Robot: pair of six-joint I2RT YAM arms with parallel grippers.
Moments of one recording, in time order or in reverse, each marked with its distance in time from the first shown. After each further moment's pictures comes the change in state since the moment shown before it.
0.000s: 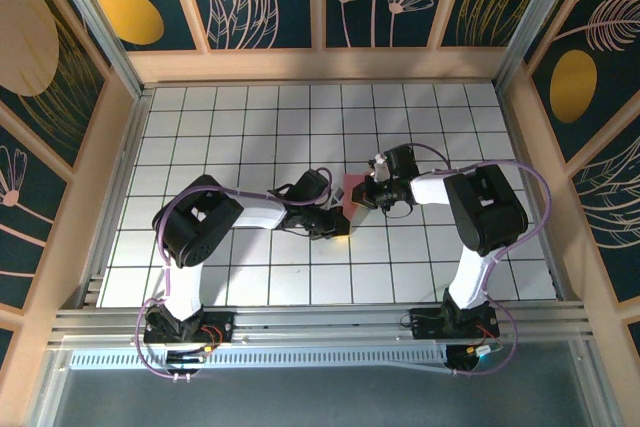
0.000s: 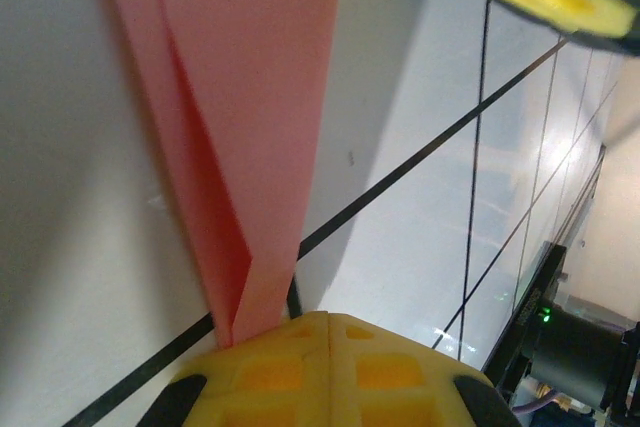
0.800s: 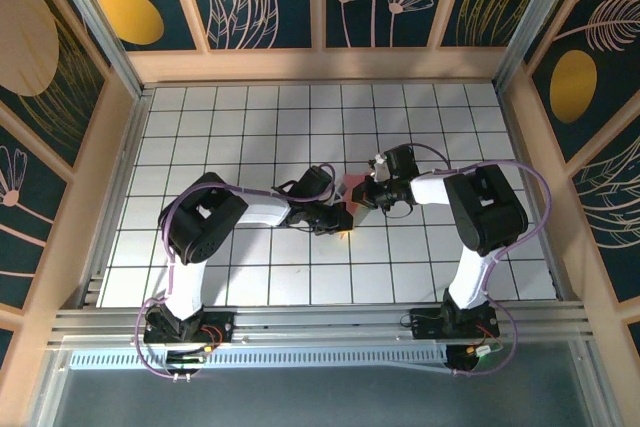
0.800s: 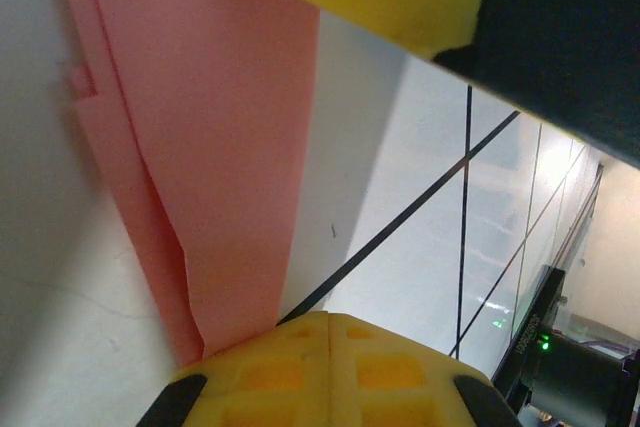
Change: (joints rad) left arm 0.002 0.041 0.043 0.008 -0.018 0.001; right arm 0.000 0.000 0.000 0.000 0.000 0.000
